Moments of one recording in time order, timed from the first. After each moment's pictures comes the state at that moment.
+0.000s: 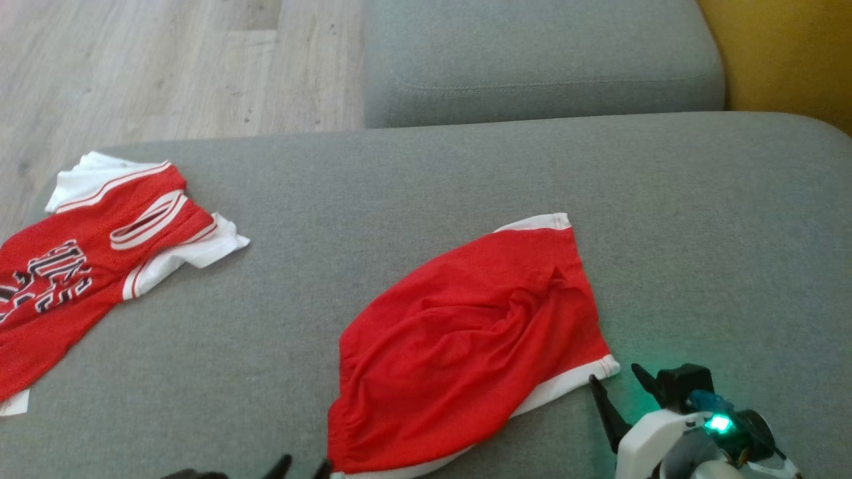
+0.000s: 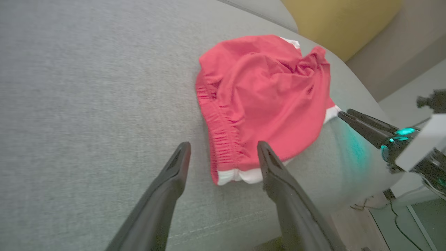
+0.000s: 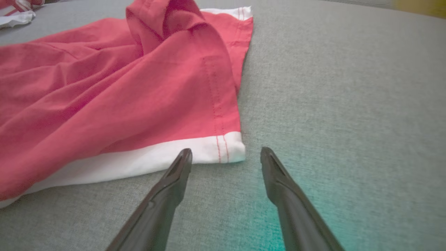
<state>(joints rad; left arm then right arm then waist) 0.34 0.29 -0.31 -0.09 -0.62 -0.13 0.24 -0.05 -0.11 0.20 0.55 0.10 0.12 0.00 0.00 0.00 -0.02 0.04</state>
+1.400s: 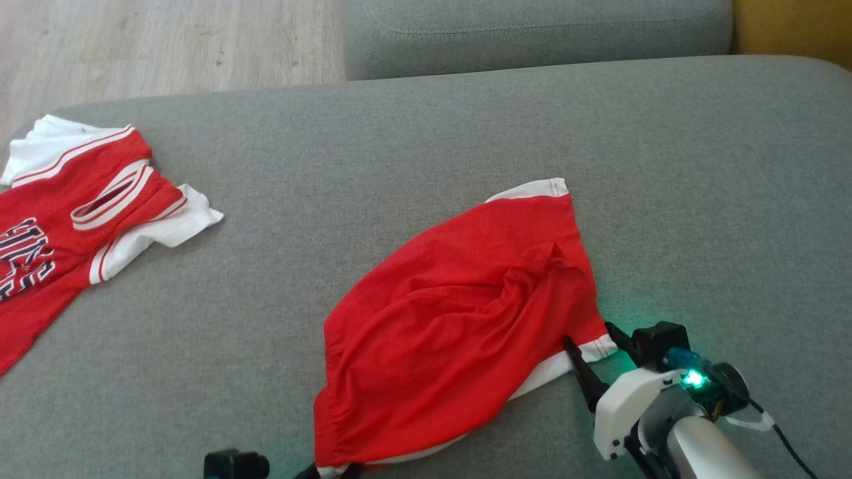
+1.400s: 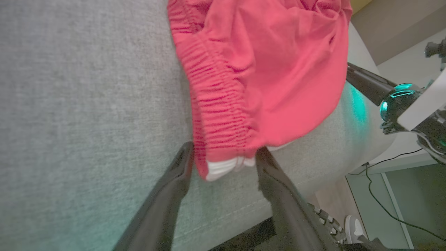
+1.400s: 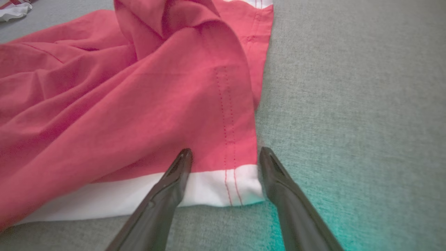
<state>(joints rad) 0.15 0.36 -0.57 0.12 -0.79 -0.13 0.19 -0.18 -0.11 0.29 0.61 0.14 0.12 0.01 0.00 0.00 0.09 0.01</state>
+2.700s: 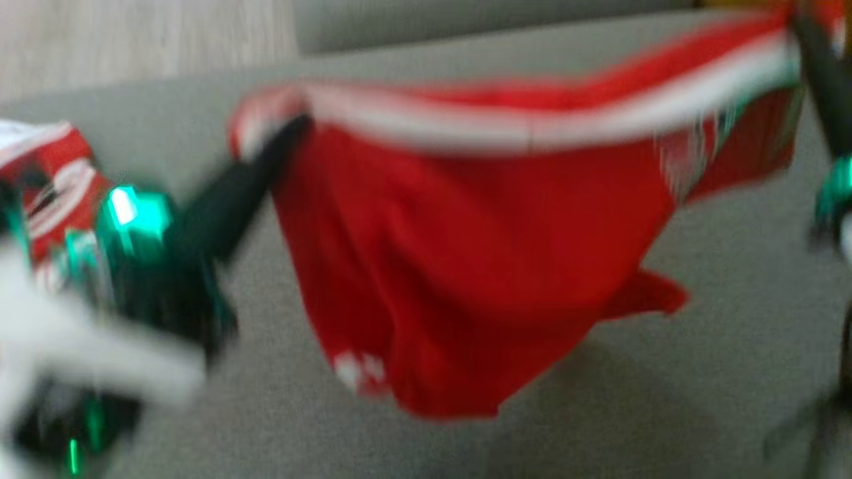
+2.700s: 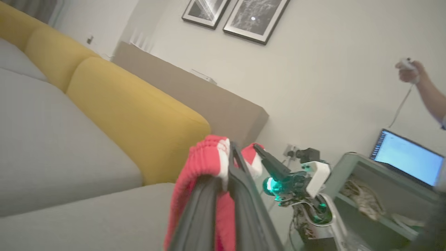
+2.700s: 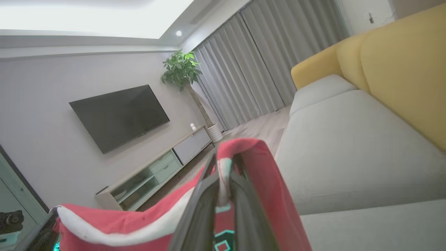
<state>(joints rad) -0.32 0.59 -0.41 -0.69 -1.32 -0.06 0.24 -0.30 -0.06 -0.15 -0.52 0.90 0.12 0.67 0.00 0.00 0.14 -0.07</state>
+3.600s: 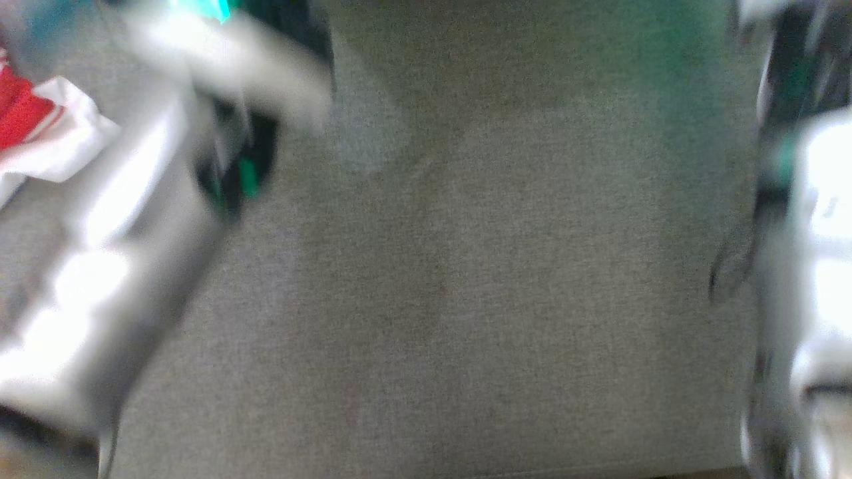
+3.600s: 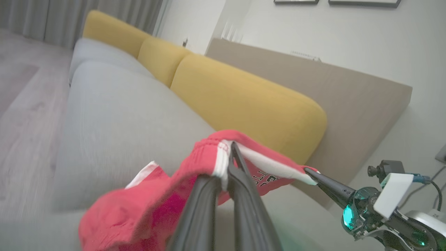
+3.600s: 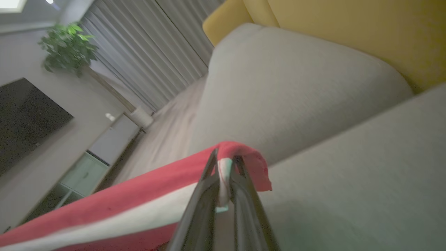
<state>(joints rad) -1.09 0.31 -0.74 0.34 -1.00 -0.12 -0.17 -1.00 -0.06 -0.07 0.51 0.65 0.12 0.17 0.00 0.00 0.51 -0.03</state>
